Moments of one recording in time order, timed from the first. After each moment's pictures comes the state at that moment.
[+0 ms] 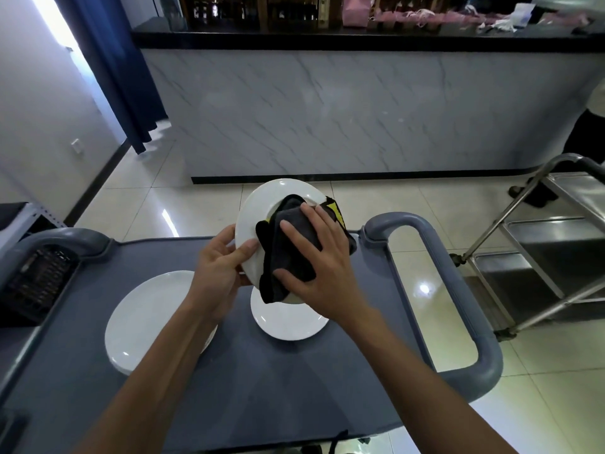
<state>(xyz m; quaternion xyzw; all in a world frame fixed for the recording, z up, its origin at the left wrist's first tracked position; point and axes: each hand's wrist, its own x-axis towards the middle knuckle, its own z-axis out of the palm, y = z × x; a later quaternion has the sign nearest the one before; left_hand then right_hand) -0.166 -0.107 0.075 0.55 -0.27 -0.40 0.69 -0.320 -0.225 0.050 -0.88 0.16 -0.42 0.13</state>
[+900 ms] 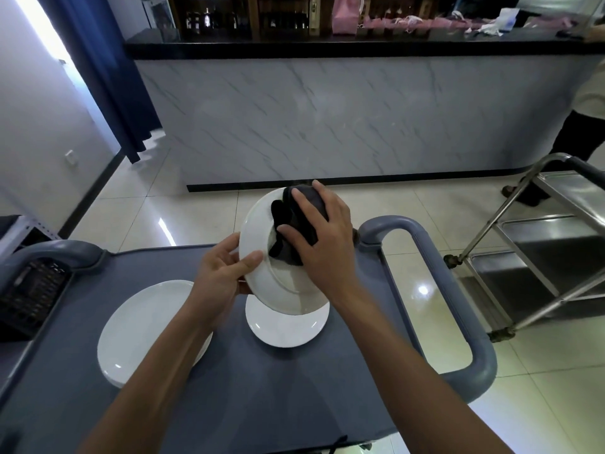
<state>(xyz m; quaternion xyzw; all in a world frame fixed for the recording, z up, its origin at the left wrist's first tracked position) -0.171 -0.113 0.075 0.55 -0.32 -0.41 0.66 -0.305 -0.246 0.082 -0.82 0.29 -0.46 0.18</state>
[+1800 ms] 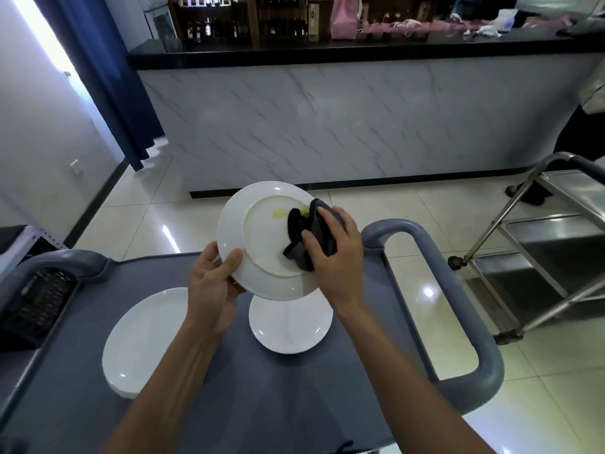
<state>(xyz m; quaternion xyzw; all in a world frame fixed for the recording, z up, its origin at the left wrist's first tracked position) -0.171 -0.114 0.074 0.49 -0.20 -0.36 0.77 -0.313 -0.247 0.057 -0.70 0.37 -0.48 0.37</state>
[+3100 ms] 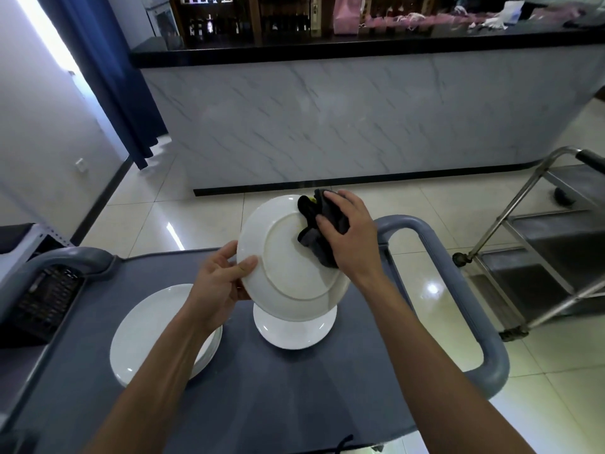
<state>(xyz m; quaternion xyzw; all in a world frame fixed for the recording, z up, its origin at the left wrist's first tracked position) -0.159 -0.107 0.076 0.54 -0.25 -0.46 0.66 -0.323 -0.278 0.081 -0.76 0.35 -0.42 0.35</state>
